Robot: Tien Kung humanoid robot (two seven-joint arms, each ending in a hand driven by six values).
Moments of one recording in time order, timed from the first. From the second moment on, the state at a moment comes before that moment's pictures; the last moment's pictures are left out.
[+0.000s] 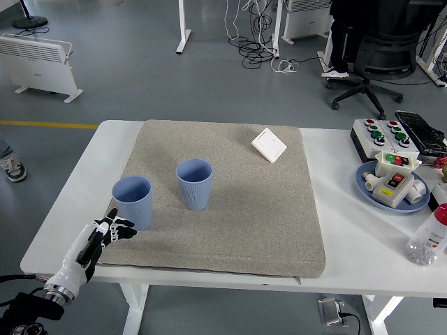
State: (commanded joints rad) left arm -0.08 0.10 -1.46 -1.24 1.34 -0.16 -0.19; right arm 0.05 -0.12 1.35 0.18 -0.87 -0.02 -0.16
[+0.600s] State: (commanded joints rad) left arm -0.17 0.11 -1.43 -1.14 1.36 -0.16 -0.20; right arm 0.05 -0.11 1.35 0.18 -0.87 -0.02 -0.16
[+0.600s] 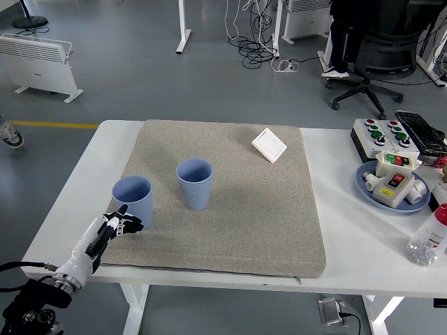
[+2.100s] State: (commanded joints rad) left arm -0.39 0.06 -1.37 -0.84 1.23 -0.11 -0.33; right arm 0.06 -0.11 1.31 0.18 -0.88 -0.02 -0.17
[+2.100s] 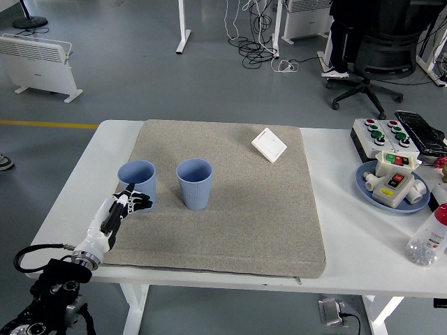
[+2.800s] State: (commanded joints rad) left arm -0.53 0.08 -1.32 -0.64 1.22 -0.09 -0.39; right arm 0.06 -0.12 1.30 0.18 -0.88 -0.02 -0.17
